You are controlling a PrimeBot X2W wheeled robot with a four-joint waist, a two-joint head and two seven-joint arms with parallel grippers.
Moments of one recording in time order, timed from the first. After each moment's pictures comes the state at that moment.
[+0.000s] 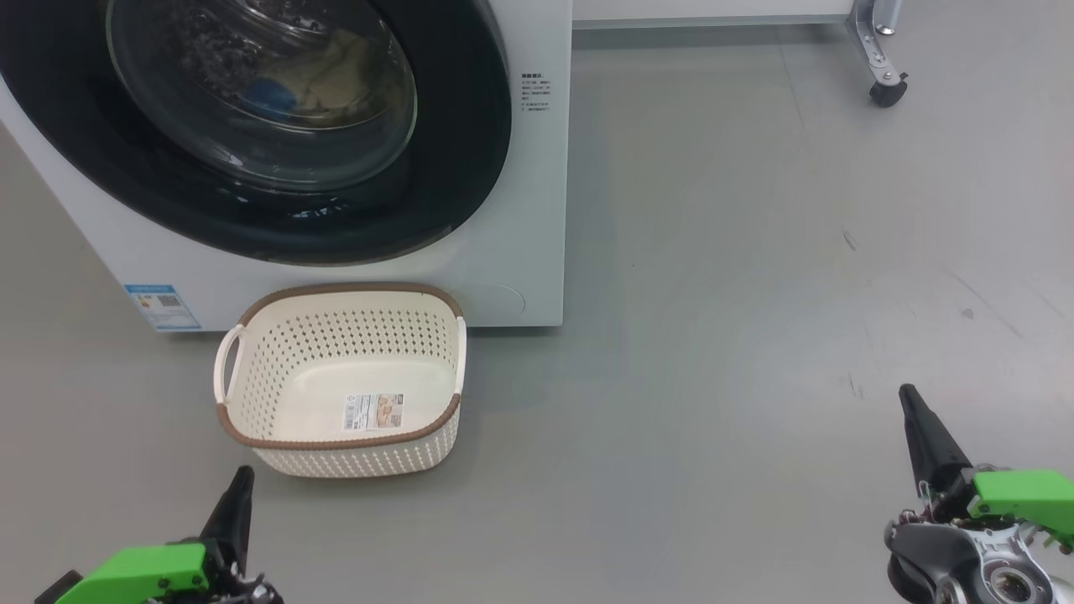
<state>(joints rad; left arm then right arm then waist) -0.06 0.05 0.07 0.28 -1.61 -0.13 0.11 -0.05 -0.03 -0.13 0.28 1.60 0.13 0.11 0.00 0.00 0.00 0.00</state>
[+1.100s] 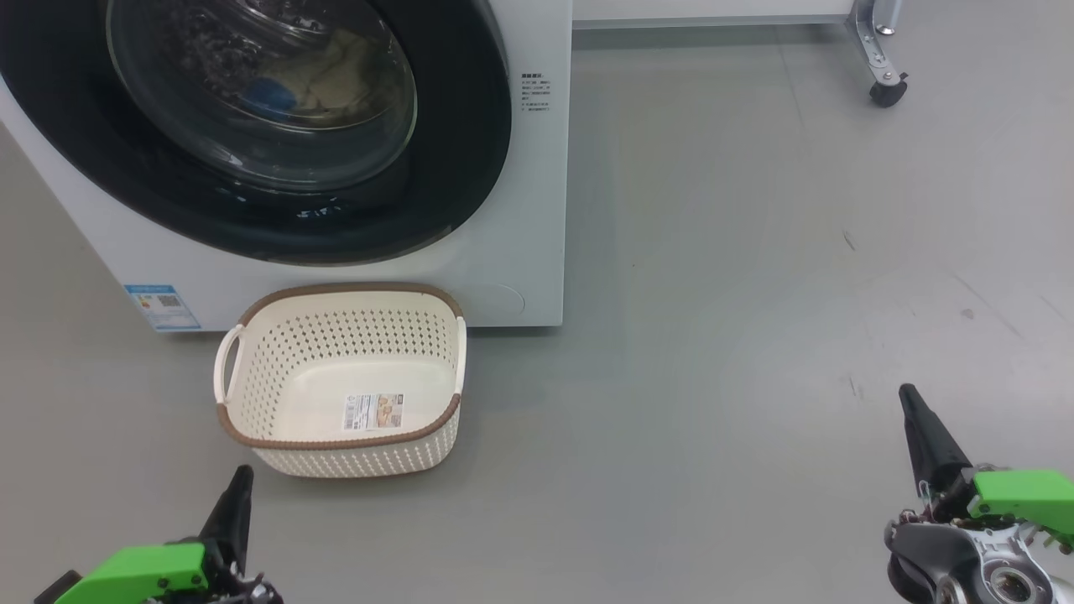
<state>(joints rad) -0.06 0.04 0.08 0.28 -1.61 -0.13 0.11 -0.05 -0.03 -0.13 0.28 1.60 0.13 0.11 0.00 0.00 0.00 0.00</state>
